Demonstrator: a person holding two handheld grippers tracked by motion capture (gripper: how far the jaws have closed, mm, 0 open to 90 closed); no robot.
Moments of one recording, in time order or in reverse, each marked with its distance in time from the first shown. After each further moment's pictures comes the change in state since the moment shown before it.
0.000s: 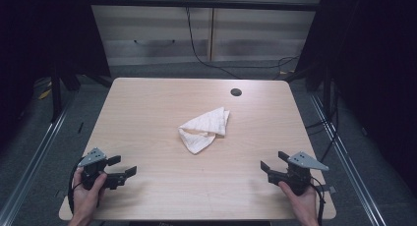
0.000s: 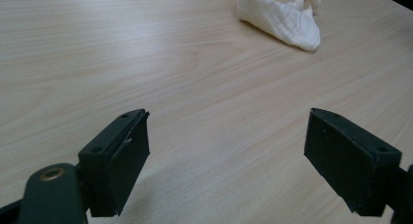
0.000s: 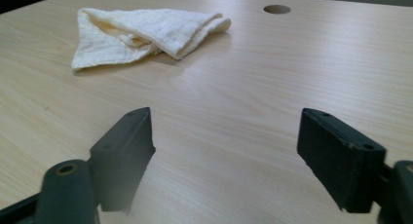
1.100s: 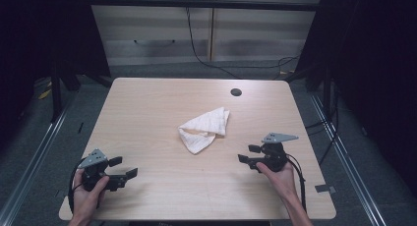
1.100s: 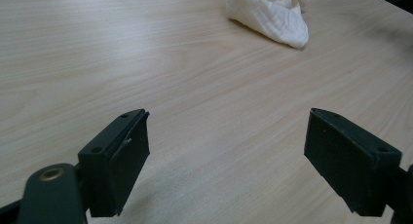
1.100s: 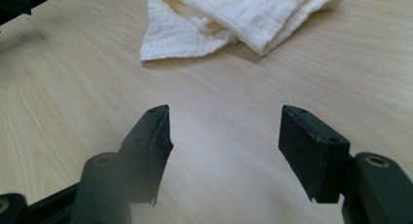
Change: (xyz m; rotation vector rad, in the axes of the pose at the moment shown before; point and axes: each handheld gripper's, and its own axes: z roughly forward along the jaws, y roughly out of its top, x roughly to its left) left arm -0.002 -0.002 -0.001 0.000 -0.033 0.018; right arm 0.016 0.045 0.065 0.208 0.314 -0.013
